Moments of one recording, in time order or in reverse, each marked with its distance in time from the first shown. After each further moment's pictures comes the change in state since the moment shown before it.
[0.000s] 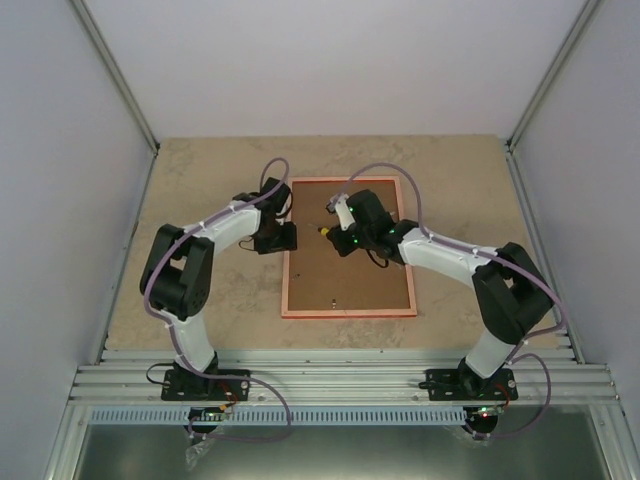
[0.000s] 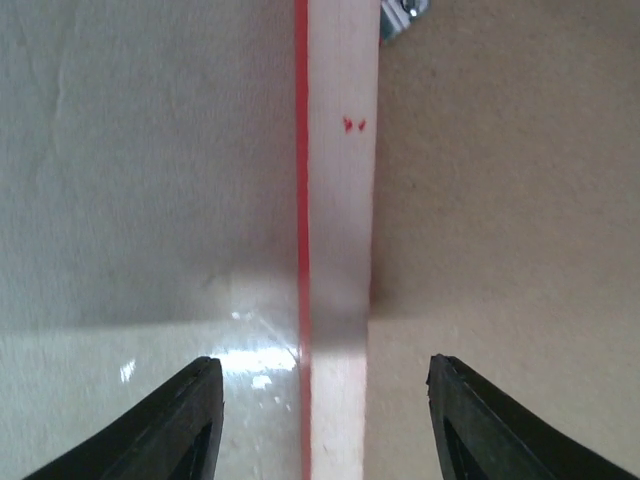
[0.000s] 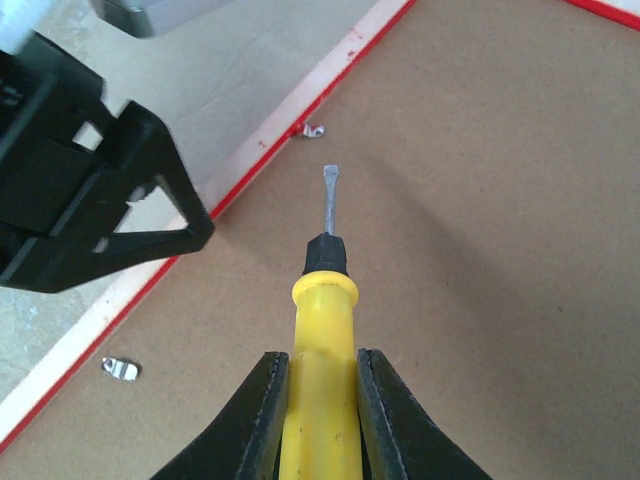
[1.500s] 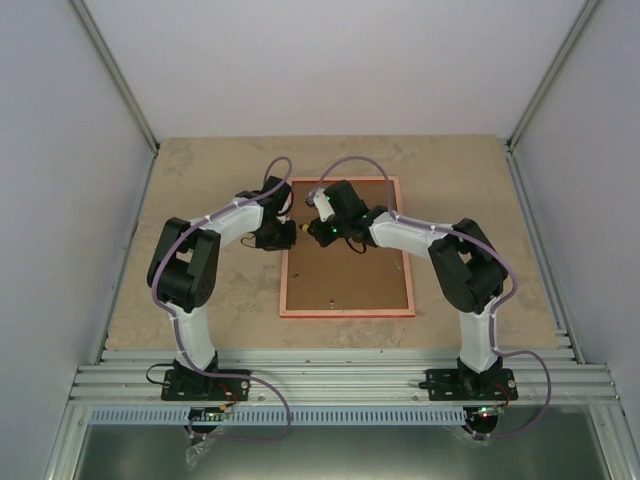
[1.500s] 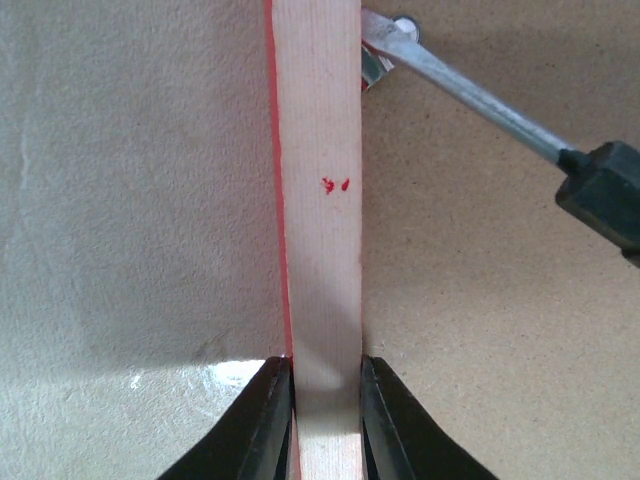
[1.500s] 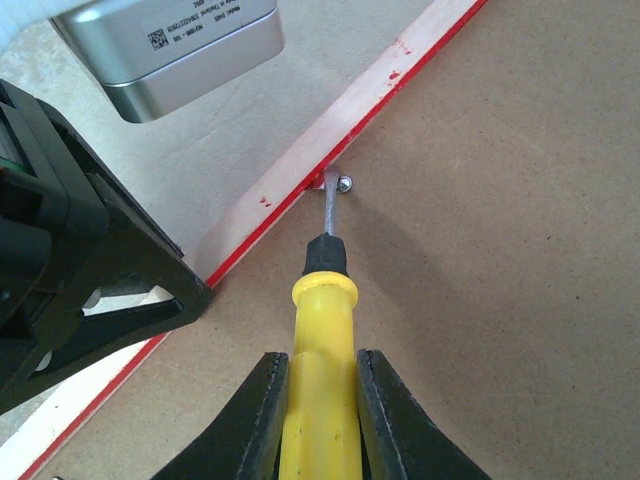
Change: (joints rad) left arm 0.018 0.089 0.053 0.019 0.014 0.062; right arm 0.000 0.308 0.269 -0.004 -0.083 -0.018
